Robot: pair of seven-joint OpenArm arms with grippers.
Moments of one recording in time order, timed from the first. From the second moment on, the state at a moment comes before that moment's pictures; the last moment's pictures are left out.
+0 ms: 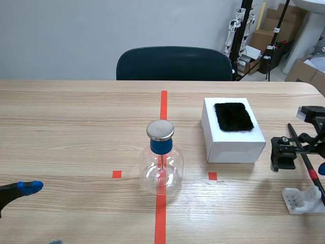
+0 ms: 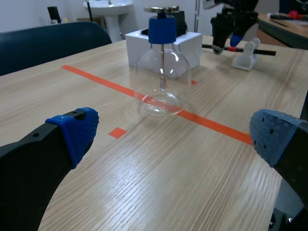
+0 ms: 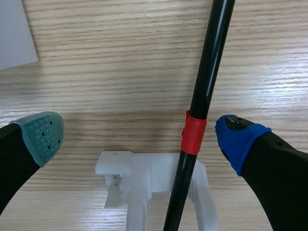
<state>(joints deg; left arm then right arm) 21.8 -29.7 3.5 54.1 28.0 -34.9 -86.6 11.7 30.8 -4.9 63.5 31.2 6.6 -59.9</state>
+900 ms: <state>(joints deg) 21.8 -29.9 3.4 54.1 22.0 -35.4 -84.6 11.8 30.8 -6.9 61.8 31.2 6.7 -58.4</state>
